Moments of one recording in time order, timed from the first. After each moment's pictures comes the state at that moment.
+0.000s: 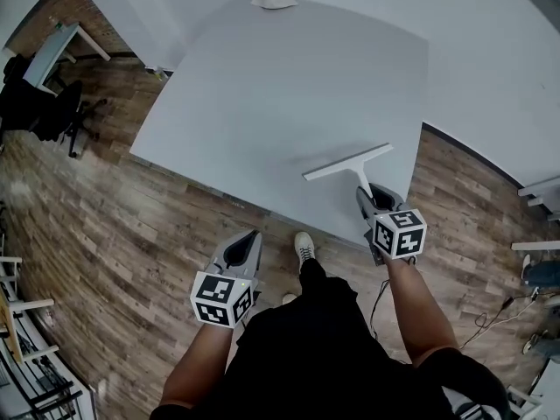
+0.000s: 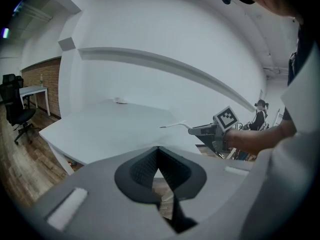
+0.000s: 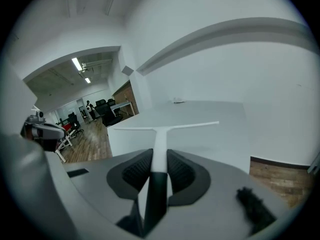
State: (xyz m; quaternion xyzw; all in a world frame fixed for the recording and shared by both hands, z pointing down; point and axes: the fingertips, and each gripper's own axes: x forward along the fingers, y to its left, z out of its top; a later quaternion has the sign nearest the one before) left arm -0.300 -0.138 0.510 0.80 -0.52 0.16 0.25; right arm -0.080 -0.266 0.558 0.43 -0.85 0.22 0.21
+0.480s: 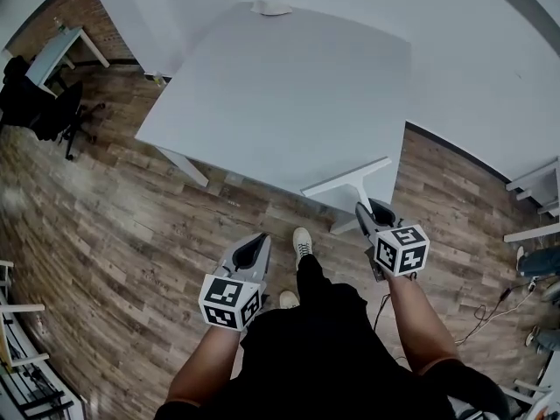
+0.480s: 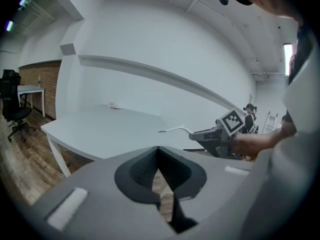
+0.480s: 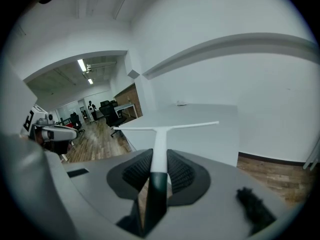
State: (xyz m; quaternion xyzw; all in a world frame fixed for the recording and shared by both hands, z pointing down) left arm -0.287 -0.031 0.493 0.83 -0.49 0.11 0.22; right arm -0.083 -0.123 0.523 0.44 -0.85 0.21 0.20
